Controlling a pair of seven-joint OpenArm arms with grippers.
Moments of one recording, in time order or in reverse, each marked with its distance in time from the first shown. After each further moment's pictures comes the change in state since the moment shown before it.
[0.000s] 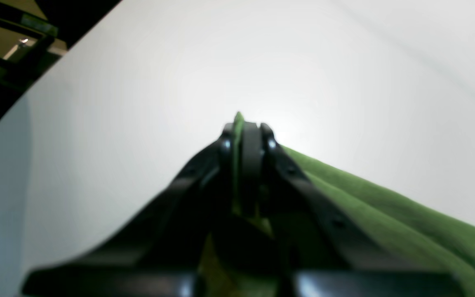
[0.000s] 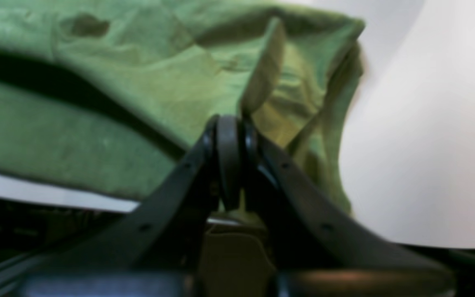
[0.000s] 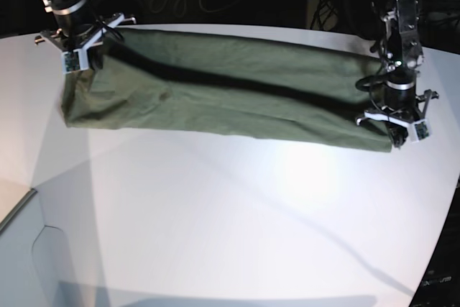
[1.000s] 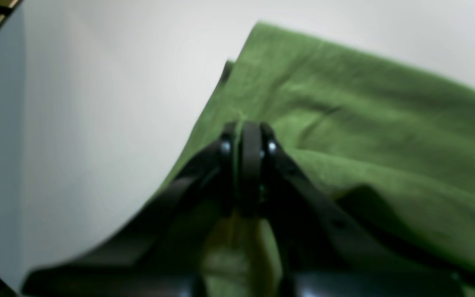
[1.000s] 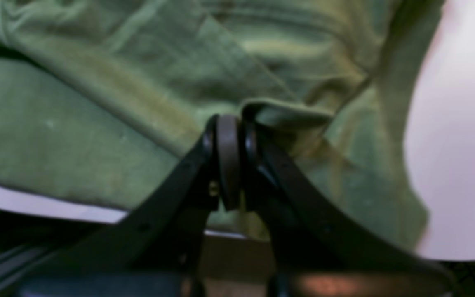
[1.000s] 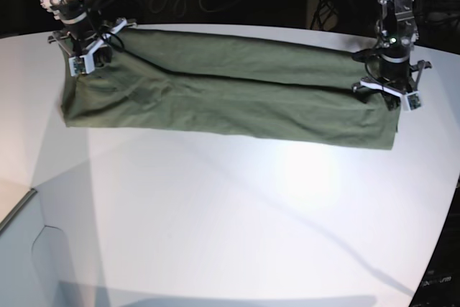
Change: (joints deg) left arm 4.0 -0.2 0.0 -6.6 0.0 0.0 -0.1; right arm 7.8 3.4 2.1 -17.0 -0.1 1.0 -0.1
